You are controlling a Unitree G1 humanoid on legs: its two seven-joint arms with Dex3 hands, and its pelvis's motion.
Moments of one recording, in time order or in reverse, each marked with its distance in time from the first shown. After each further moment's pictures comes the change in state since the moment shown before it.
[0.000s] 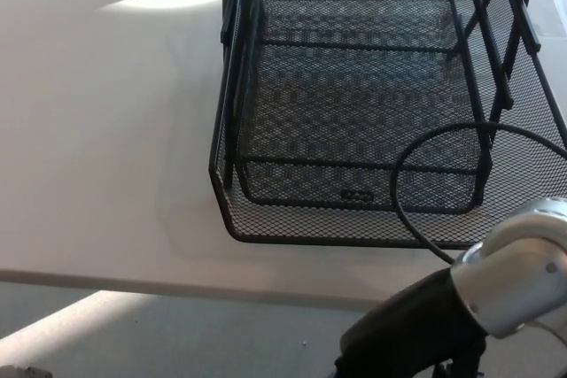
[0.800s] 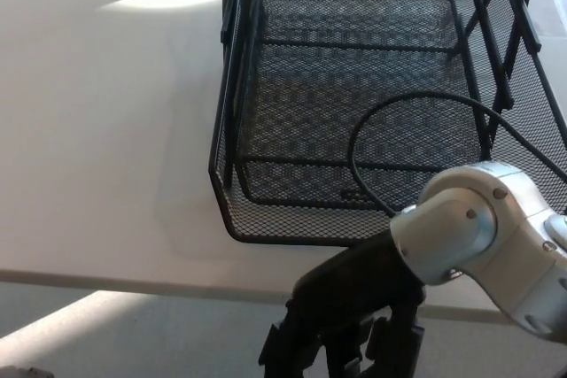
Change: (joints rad) left_arm -0.002 0.001 -0.003 0.003 0.010 -0.012 -0.006; right_arm -0.103 0.179 0.020 0.216 -0.031 0.092 0.007
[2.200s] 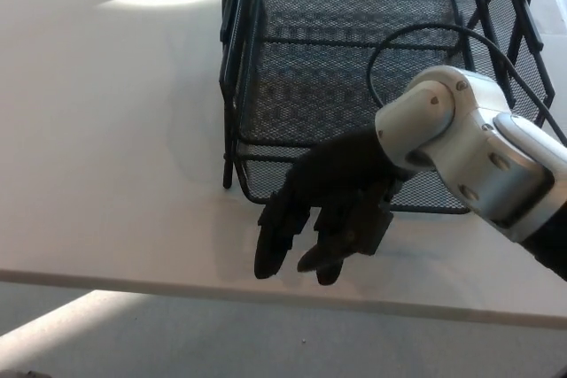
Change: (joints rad) left_arm 0.010 0.000 0.006 0.004 0.003 -0.008 0.002; right_arm -0.164 0.179 -0.108 0.661 -0.076 -0.191 -0.025
